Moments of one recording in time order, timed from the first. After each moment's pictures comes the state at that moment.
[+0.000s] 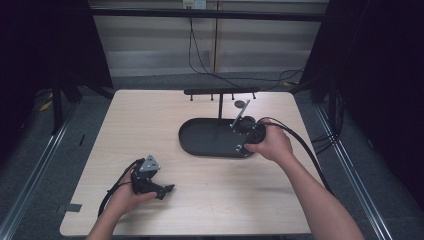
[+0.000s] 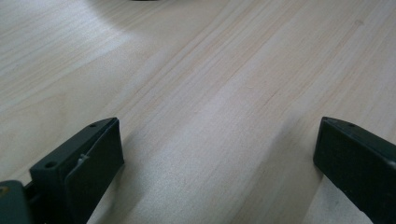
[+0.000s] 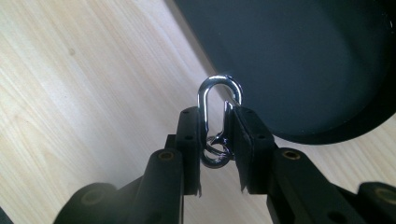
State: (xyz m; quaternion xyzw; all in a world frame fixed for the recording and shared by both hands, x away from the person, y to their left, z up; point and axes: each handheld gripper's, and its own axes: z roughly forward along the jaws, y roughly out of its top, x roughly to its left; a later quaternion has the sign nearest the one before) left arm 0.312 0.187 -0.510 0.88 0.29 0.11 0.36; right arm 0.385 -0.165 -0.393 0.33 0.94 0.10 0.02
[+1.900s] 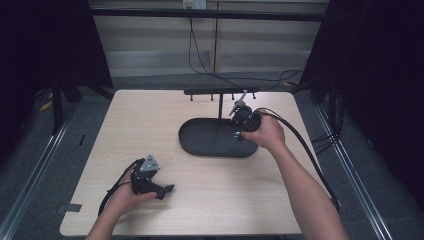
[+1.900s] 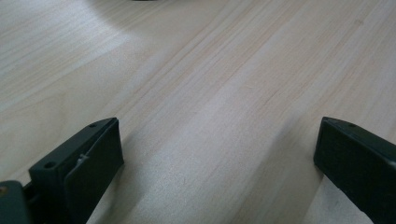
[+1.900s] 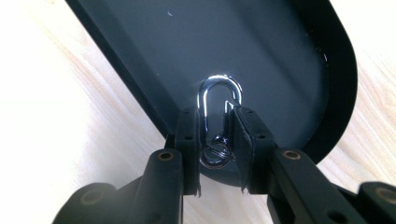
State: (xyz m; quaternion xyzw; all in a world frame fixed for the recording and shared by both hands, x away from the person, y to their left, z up) left arm 0.312 0.187 -0.510 0.88 0.29 0.11 0.36; right arm 0.429 -0.165 -0.405 0.36 0.93 0.10 0.06
